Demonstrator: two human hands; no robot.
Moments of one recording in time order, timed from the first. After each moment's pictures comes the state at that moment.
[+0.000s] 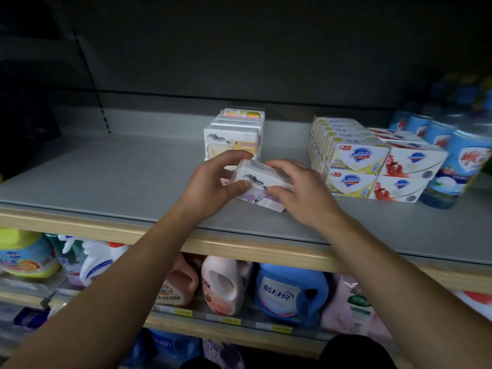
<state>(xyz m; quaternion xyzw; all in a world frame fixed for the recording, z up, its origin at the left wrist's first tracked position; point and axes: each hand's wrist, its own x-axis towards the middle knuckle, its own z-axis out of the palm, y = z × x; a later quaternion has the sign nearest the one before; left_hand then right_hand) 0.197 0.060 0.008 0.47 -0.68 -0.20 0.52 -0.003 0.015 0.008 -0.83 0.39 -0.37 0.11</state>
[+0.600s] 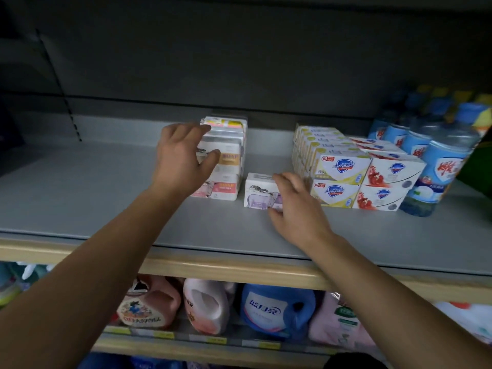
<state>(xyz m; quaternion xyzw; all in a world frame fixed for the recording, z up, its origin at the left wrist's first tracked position) 0.226 0.000 0.035 0.59 -0.66 0.20 0.42 -0.017 0.005 -0.012 -0.82 0.50 -0.27 -0.01</state>
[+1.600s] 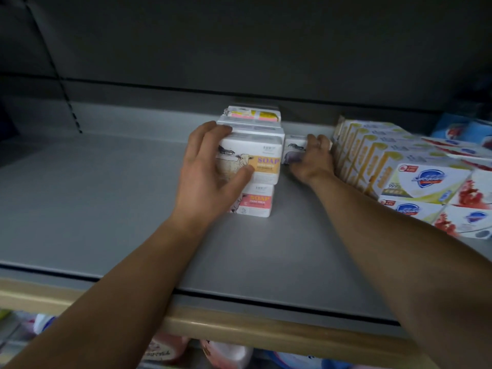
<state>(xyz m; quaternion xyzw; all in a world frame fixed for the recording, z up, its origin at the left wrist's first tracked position) 0.238 -0.034 -0.004 0.50 -0.65 0.05 0.58 0.046 -0.215 -0.021 -0.70 0.64 -0.32 0.08</state>
